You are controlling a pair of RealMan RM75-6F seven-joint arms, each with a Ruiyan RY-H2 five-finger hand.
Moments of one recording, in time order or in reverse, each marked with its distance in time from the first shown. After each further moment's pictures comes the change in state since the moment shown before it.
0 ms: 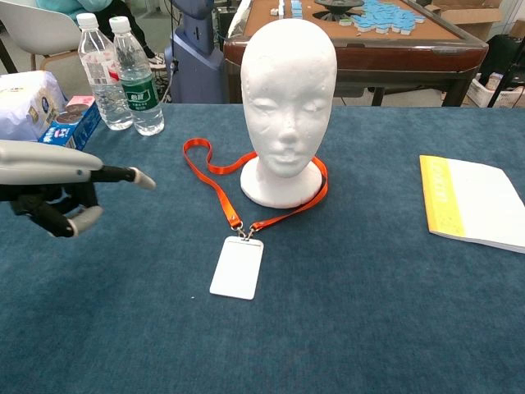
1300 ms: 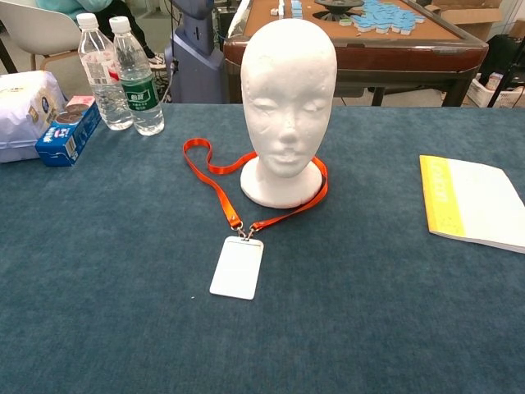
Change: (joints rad) left arm 0.692 -0.013 -0.014 0.171 0.383 0.706 -0.139; right arm -0.019 0.014 0.001 0.044 -0.071 0.046 0.118
